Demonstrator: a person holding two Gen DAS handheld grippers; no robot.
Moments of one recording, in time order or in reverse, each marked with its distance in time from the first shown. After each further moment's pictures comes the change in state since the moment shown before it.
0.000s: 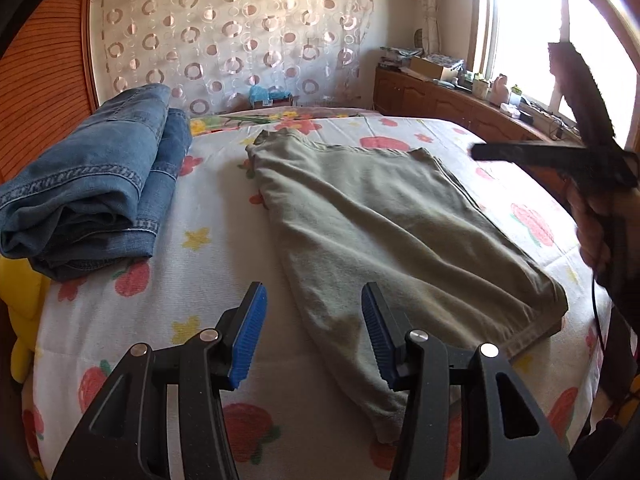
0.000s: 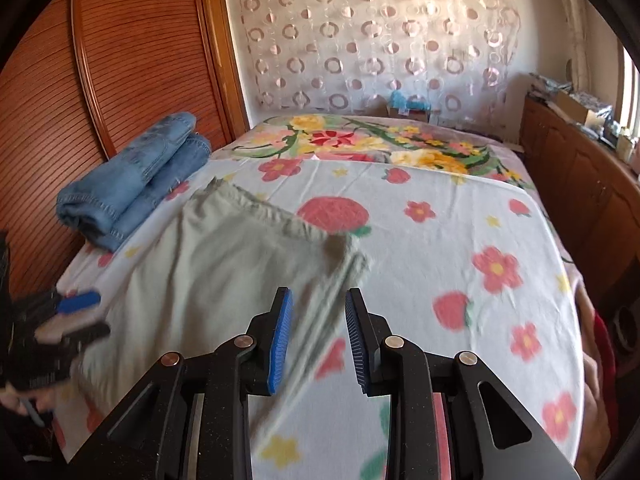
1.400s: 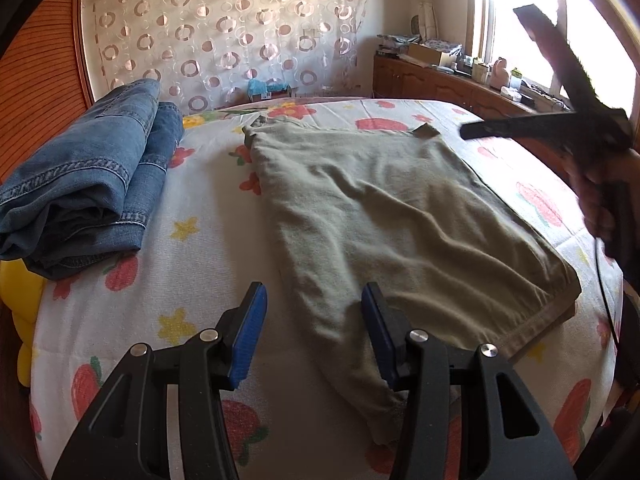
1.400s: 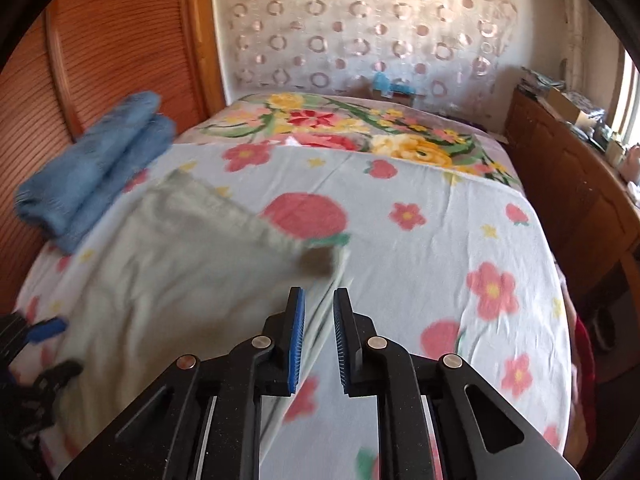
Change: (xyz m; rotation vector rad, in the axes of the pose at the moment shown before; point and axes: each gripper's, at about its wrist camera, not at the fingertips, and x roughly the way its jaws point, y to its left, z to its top) left arm 0.007 -0.007 -0.005 0.034 0.034 0.024; right arm 0.033 0.002 0.023 -0.030 0.079 -0.090
